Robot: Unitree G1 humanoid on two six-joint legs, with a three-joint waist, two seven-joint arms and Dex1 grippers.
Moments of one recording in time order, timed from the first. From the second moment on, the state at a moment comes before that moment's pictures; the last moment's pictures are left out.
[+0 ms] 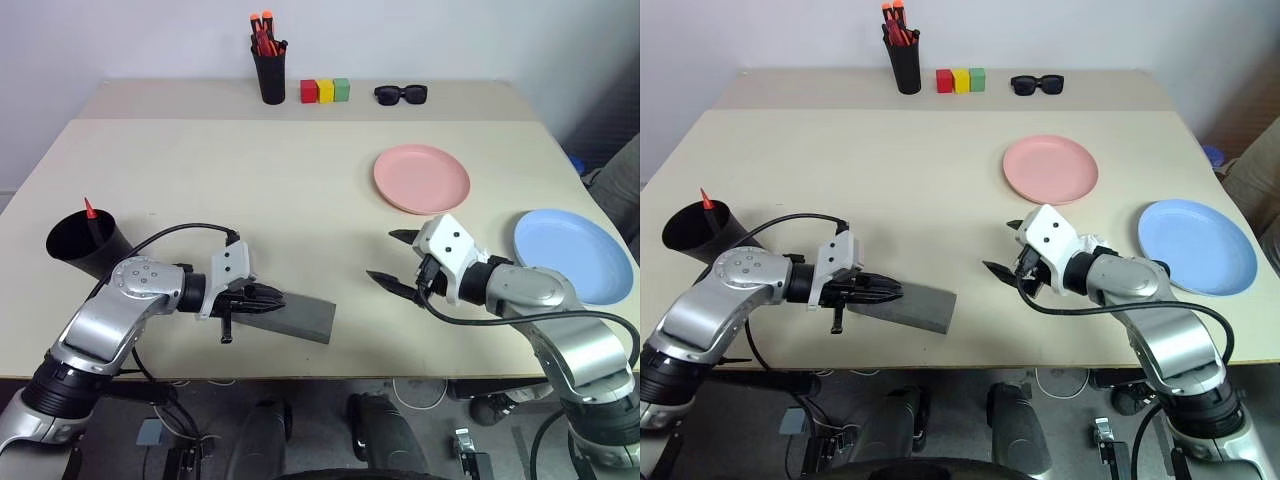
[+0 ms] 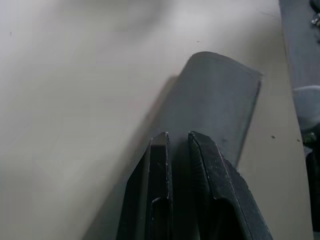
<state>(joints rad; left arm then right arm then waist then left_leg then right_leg) -0.27 0.83 -0.16 -0.32 -0.37 0.51 -1.12 -0.27 -0.68 0.06 -0.53 0.29 0.69 0.67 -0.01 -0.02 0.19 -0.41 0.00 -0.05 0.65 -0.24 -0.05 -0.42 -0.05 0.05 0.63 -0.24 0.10</state>
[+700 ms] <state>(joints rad) -0.11 0.59 0.03 -0.41 -0.49 0.42 -0.86 -0.76 -0.57 0.31 0.51 -0.22 0.19 0.44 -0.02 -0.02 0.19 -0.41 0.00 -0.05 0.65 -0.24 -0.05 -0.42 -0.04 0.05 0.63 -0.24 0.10</state>
